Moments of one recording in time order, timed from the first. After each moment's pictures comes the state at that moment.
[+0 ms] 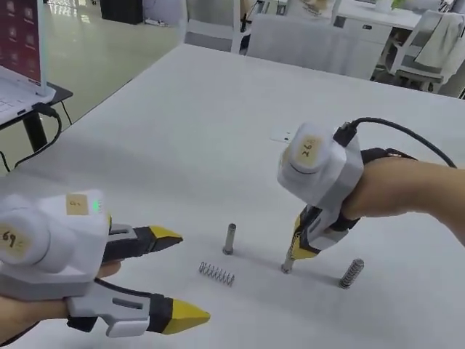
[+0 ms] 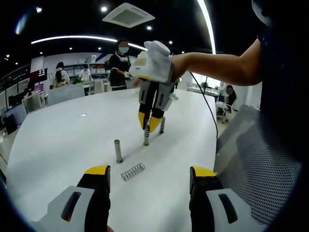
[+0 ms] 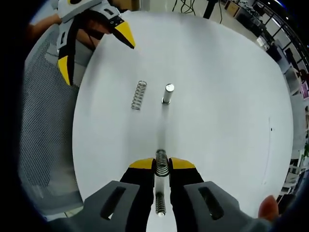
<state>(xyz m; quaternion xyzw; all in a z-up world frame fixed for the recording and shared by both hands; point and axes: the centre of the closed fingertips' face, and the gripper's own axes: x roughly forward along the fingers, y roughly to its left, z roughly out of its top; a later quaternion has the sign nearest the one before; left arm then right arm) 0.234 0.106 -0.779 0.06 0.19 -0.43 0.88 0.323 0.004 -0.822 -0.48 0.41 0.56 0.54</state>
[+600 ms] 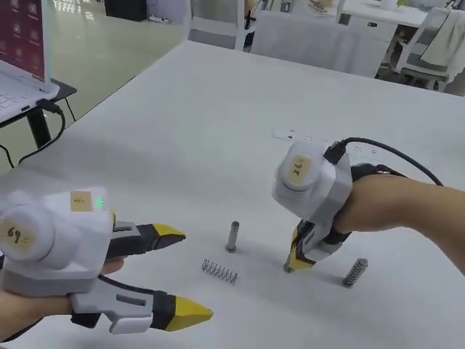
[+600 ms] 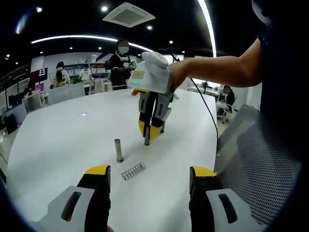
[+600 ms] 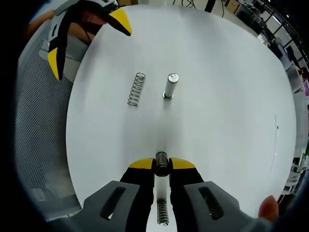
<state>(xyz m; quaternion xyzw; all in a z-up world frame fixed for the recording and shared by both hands) 0.235 0.106 -0.780 0.06 0.19 -0.43 0.88 0.322 0.003 -0.846 -0.48 0.42 0.56 0.53</state>
